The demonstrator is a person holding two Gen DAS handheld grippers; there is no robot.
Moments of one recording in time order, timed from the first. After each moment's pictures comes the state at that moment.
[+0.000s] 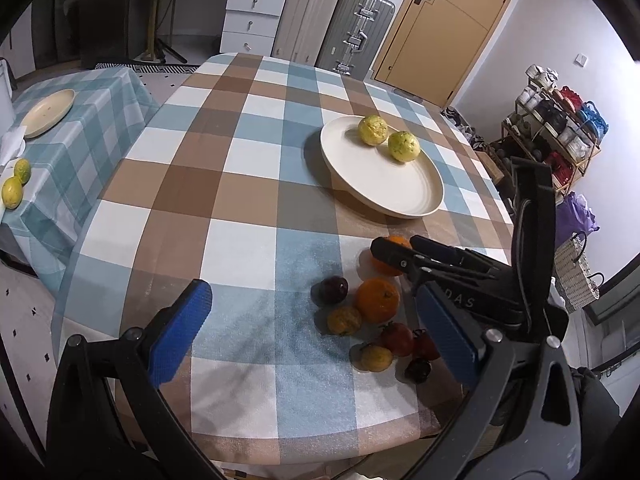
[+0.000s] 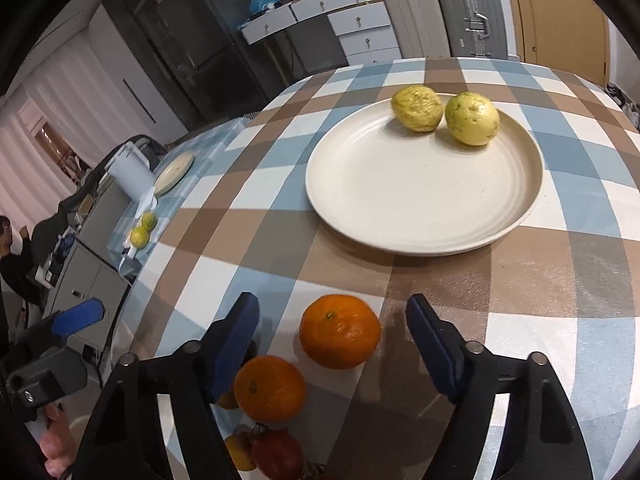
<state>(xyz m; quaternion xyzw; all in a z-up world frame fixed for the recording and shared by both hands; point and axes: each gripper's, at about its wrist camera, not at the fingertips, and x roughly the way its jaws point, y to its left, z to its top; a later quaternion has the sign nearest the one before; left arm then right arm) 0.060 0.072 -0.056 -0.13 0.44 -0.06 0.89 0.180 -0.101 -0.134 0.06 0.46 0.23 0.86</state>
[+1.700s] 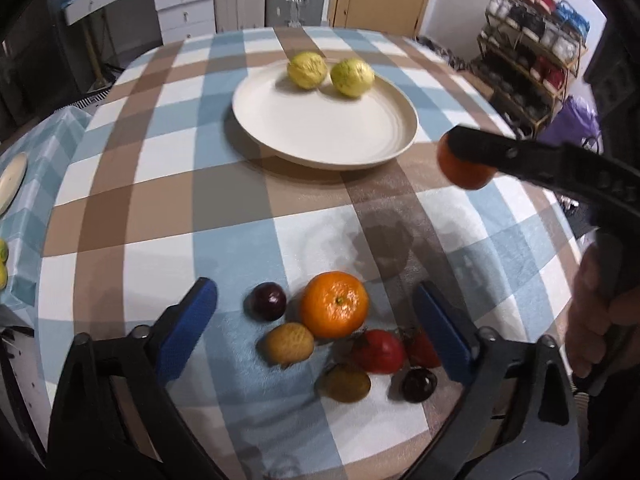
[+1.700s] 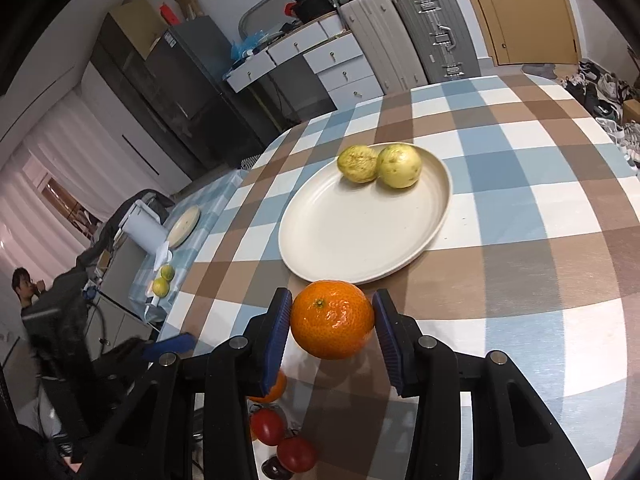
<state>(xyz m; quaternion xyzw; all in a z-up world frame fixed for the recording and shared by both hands) 0.112 -0.024 -0.101 0.02 0.50 -0.12 0.86 0.166 -0.186 -0.088 0.16 0.41 0.22 0.87</state>
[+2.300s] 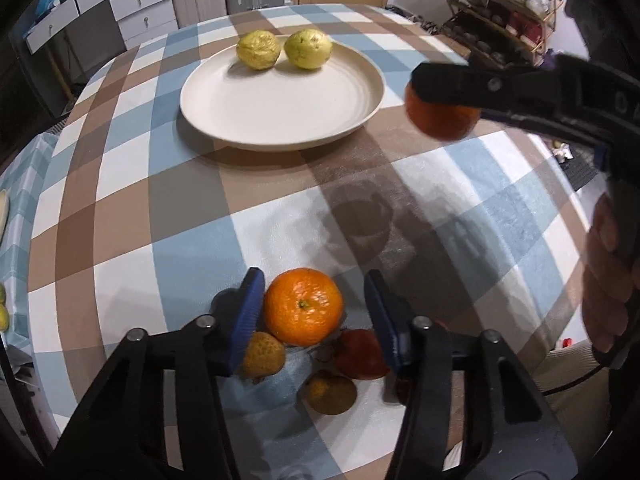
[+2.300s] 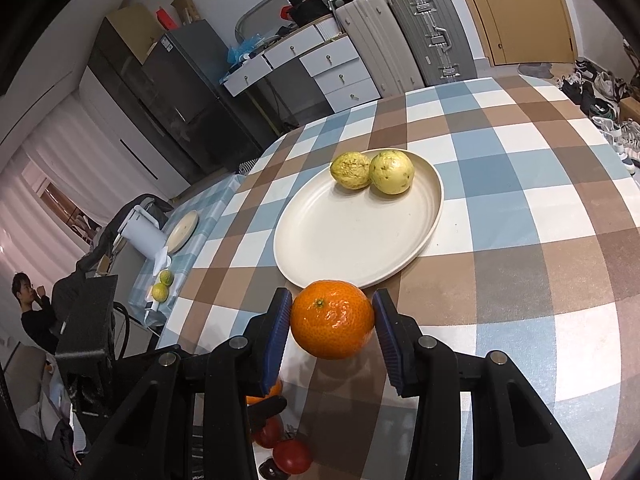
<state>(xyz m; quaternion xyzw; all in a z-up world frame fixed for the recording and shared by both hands) 0.118 -0.051 -0.120 0.08 0.52 -0.16 0.84 0.169 -0.192 -0.086 0.16 0.41 0.21 0.87</state>
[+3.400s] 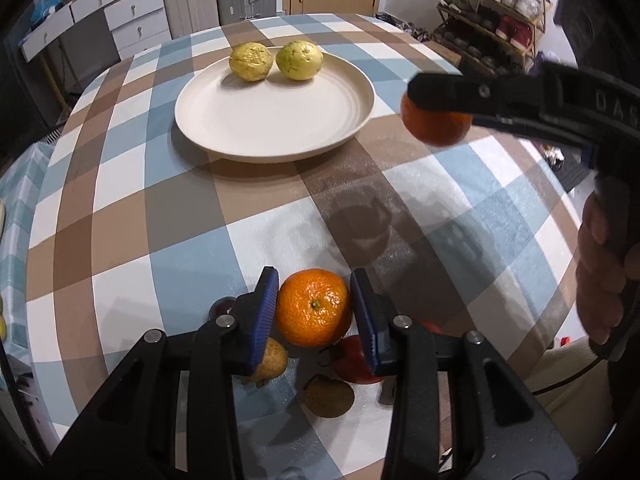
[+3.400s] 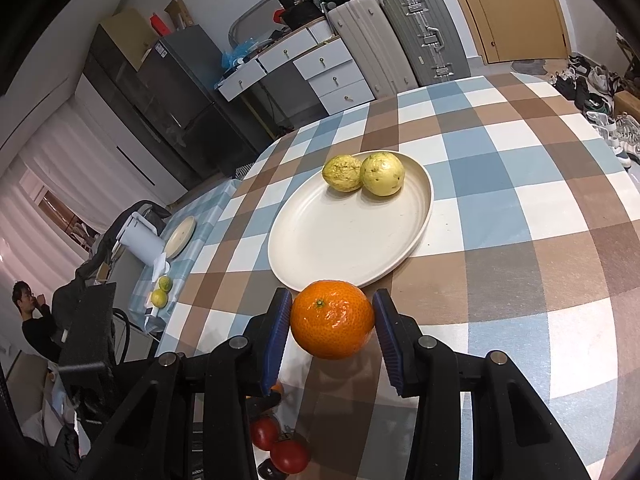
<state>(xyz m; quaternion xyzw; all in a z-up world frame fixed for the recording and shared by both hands) 0.117 -0.048 -0.112 0.07 0.50 -0.18 0.84 0.167 -0.199 -0.088 0.17 0.41 0.21 0.87</state>
